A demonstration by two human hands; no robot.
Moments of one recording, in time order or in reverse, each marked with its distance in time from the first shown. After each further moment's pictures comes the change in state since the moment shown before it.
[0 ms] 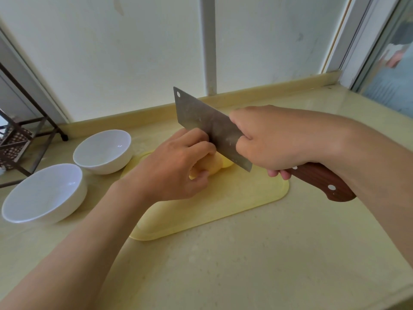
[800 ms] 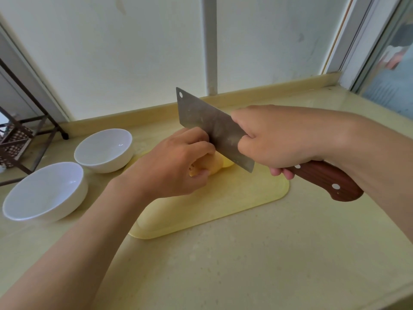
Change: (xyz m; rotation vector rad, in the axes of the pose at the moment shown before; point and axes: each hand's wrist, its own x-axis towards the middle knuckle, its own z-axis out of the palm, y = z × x) left_hand -0.001 0.000 -0.005 -0.019 -0.011 -0.020; right_hand 0.008 0.004 0.008 -0.017 0.075 -0.002
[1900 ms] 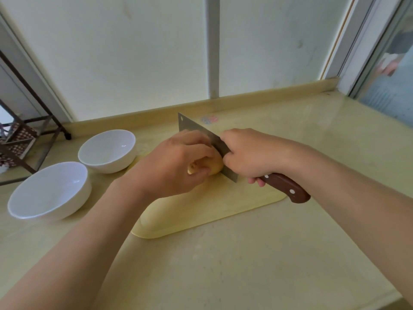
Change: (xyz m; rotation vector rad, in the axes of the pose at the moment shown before) left_hand -0.004 -0.006 0.002 -0.148 0.126 0.067; right_hand 0.028 -0.003 0.035 0.112 -0.130 0.082
